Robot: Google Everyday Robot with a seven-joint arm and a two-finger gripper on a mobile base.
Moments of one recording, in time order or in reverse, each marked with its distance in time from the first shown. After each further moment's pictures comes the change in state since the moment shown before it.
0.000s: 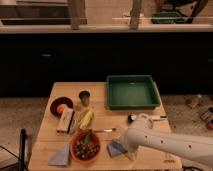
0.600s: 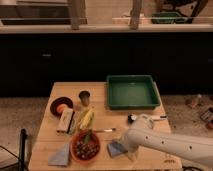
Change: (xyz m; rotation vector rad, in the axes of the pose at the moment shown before) arm 0.002 0.001 0.001 0.007 0.004 0.003
